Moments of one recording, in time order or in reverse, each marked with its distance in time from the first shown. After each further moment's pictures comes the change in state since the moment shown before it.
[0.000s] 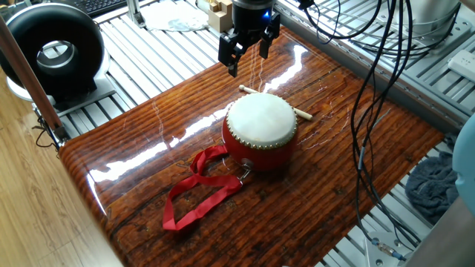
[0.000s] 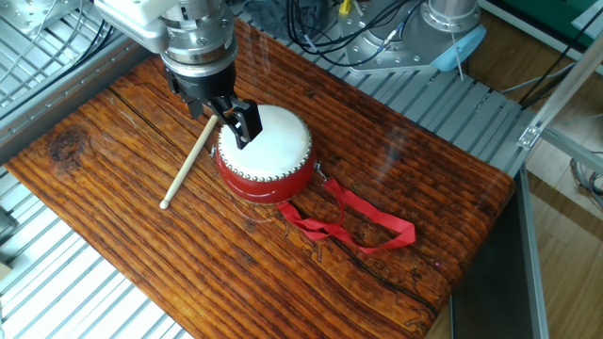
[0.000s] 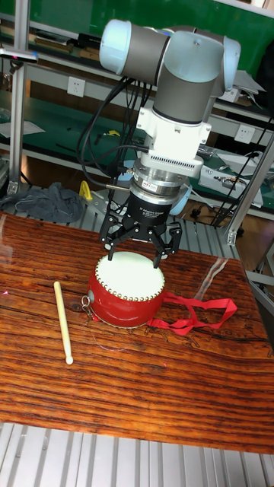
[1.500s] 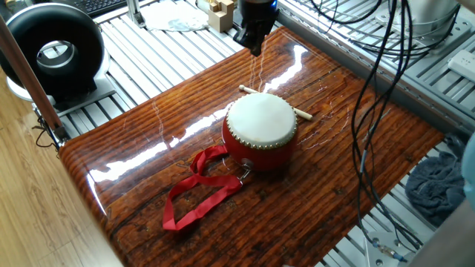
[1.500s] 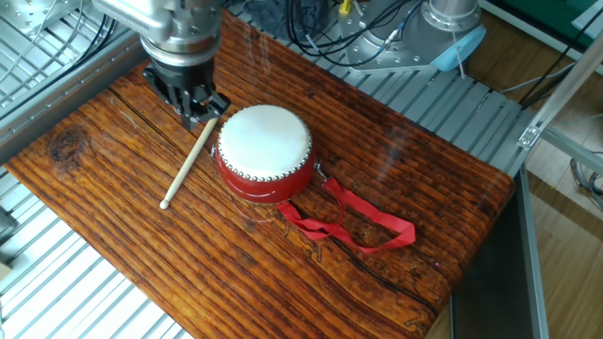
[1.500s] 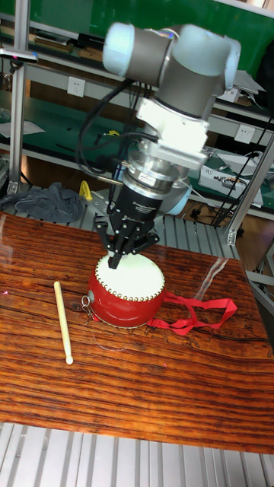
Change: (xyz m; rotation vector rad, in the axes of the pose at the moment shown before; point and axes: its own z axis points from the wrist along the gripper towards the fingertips) arm -0.022 -0.046 -0.012 0.121 -0.077 -0.190
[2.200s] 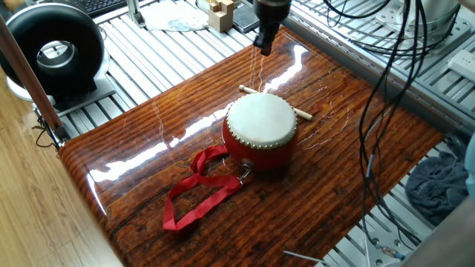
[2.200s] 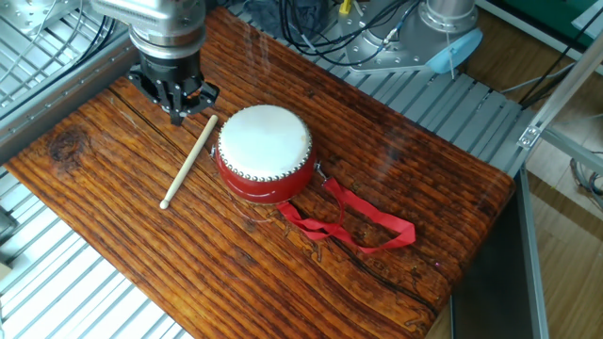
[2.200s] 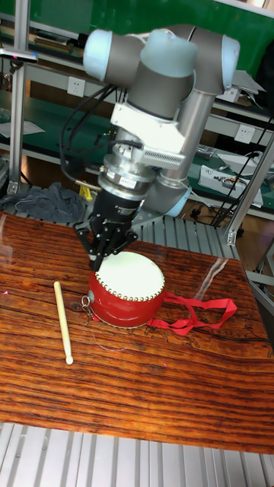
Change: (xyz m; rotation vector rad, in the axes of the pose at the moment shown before) arm 0.012 -0.028 0.032 0.019 -0.050 -0.323
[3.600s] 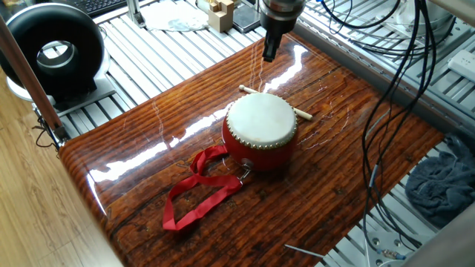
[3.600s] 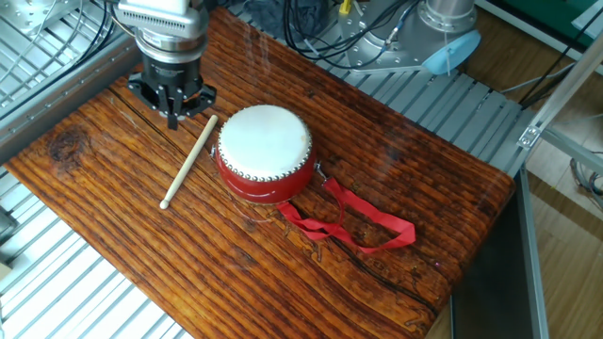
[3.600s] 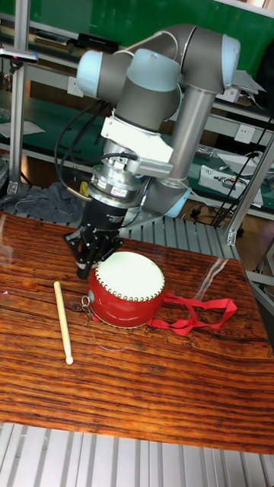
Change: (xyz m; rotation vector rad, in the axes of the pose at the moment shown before) arm 0.010 -0.015 0.016 0.061 -0.019 -0.062
